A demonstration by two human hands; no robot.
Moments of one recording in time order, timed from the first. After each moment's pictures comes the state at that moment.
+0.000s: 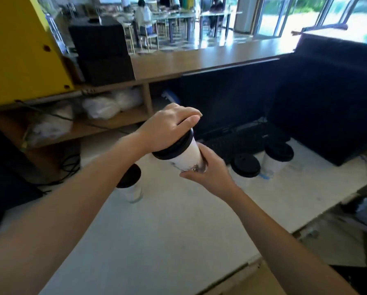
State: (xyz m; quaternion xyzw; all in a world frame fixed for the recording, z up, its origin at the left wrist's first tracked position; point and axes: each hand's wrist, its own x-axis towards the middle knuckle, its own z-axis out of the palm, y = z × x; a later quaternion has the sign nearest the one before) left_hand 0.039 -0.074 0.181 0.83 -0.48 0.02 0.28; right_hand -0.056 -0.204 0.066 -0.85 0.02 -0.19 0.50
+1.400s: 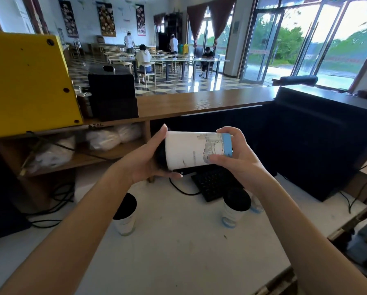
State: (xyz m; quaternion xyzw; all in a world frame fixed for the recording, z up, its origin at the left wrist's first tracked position) left_hand 0.062 -0.045 0.185 0.53 -0.27 -0.40 0.70; right_hand -0.072 -0.249 0.189 -0.73 -0.05 -0.17 0.66
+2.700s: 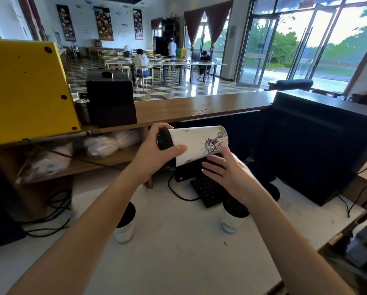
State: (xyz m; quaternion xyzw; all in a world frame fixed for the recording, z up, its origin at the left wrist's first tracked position) left_hand 0.053 -0.060 0.200 0.70 -0.31 -0.06 0.64; right_hand -0.052 -0.246 0.170 -0.56 0.10 -0.13 0.82
